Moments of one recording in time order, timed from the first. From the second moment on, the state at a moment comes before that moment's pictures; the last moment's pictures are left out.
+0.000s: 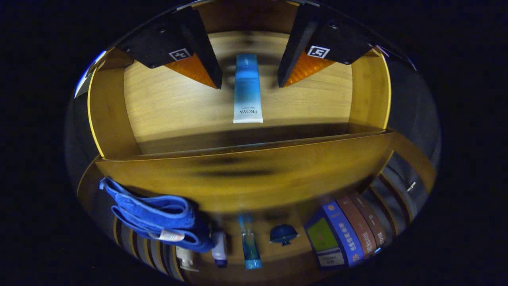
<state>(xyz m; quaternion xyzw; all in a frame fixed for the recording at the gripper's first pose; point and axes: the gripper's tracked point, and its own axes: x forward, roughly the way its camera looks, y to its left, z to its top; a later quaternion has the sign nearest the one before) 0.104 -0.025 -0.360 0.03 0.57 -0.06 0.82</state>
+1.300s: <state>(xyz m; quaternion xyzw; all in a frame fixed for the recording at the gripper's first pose) 0.084 -0.023 -0.336 0.01 0.57 -0.03 0.82</state>
